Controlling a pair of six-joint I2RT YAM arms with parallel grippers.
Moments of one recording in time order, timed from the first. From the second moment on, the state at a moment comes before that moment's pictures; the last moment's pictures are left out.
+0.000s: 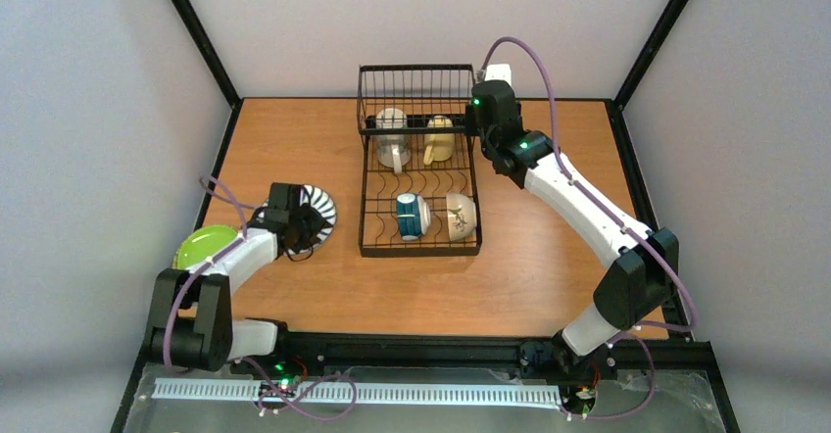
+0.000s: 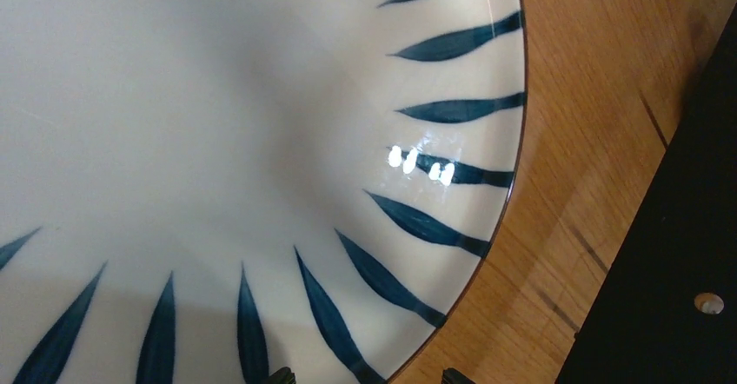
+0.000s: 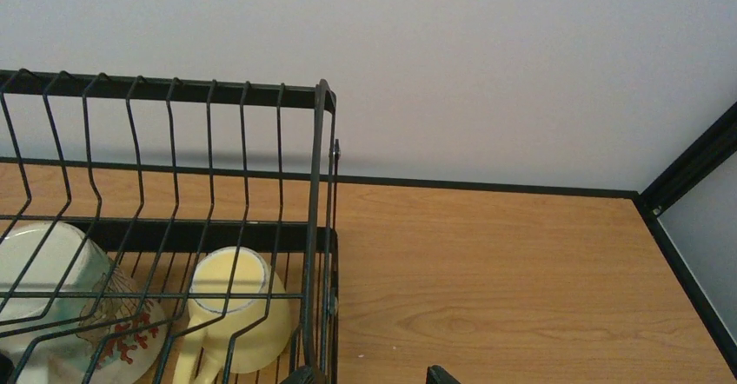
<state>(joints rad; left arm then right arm) -0.12 1.30 0.57 -0.26 0.08 -0.97 0.55 1.58 1.49 -0.35 0.54 0.15</state>
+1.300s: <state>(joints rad) -0.28 1.10 0.57 -0.53 -0.04 -1.12 0.55 1.53 1.47 -0.35 0.50 0.14</state>
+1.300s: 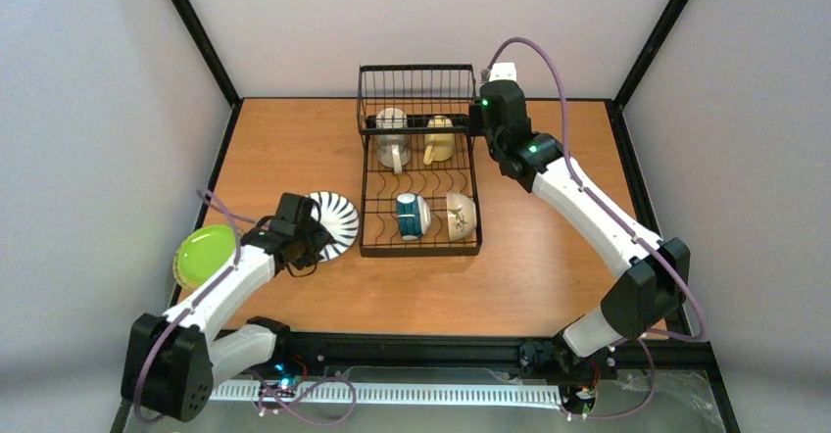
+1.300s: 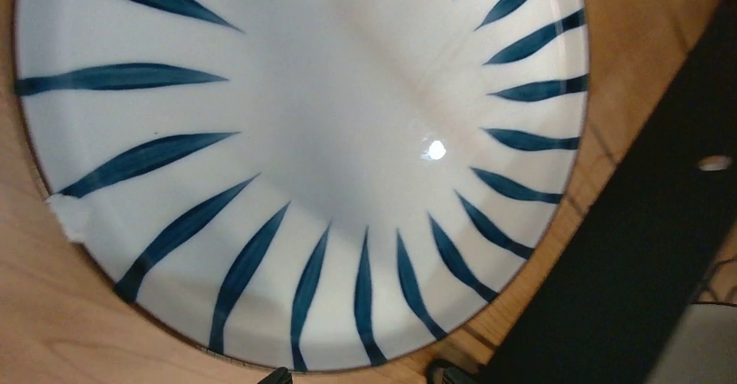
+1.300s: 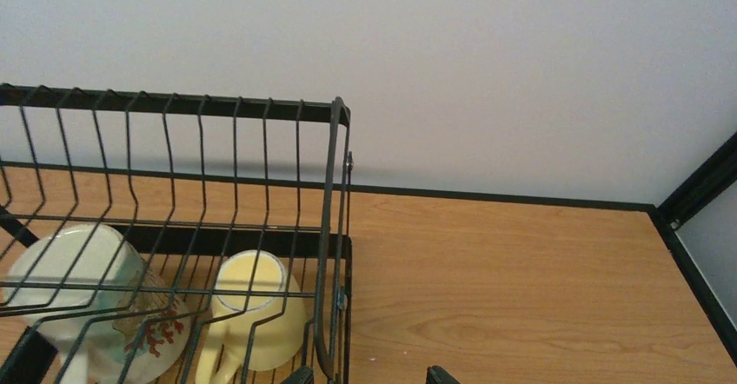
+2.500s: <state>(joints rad) -0.29 0.57 0.58 -0.96 -0.14 -1.39 0.87 2.08 2.15 -0.57 0.04 -0.19</state>
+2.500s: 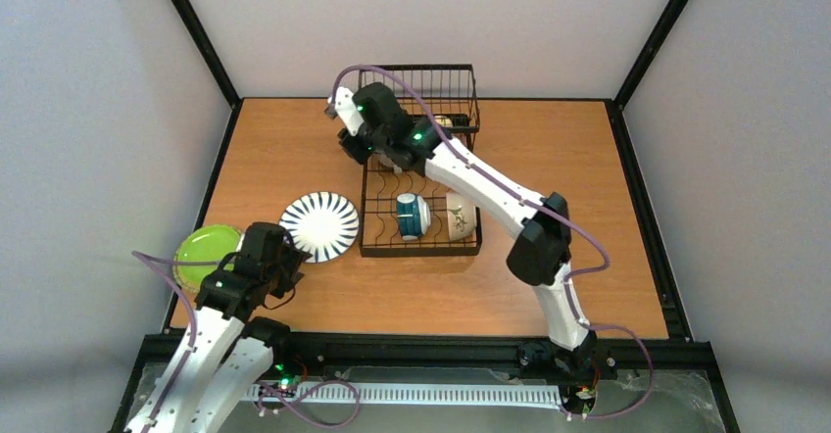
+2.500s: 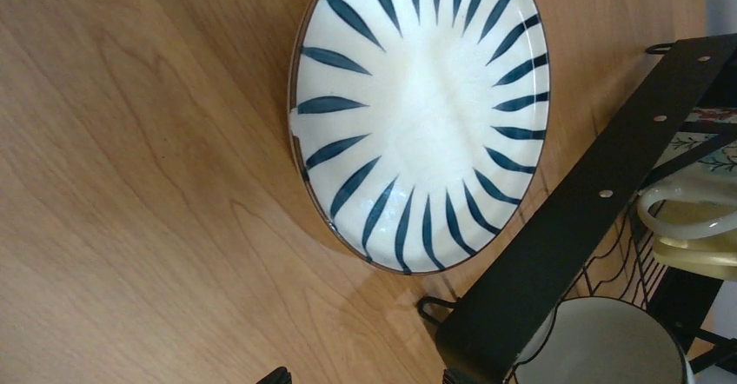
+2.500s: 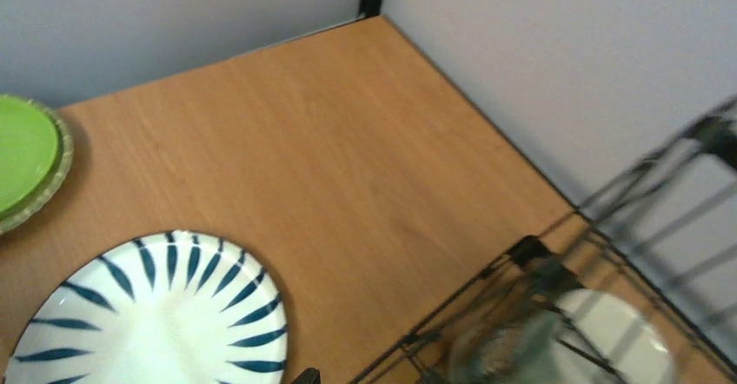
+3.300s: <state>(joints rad) -0.29 0.63 0.54 -0.93 -0.14 -1.45 0.94 2.53 2.45 -0.67 -0.13 -0.25</state>
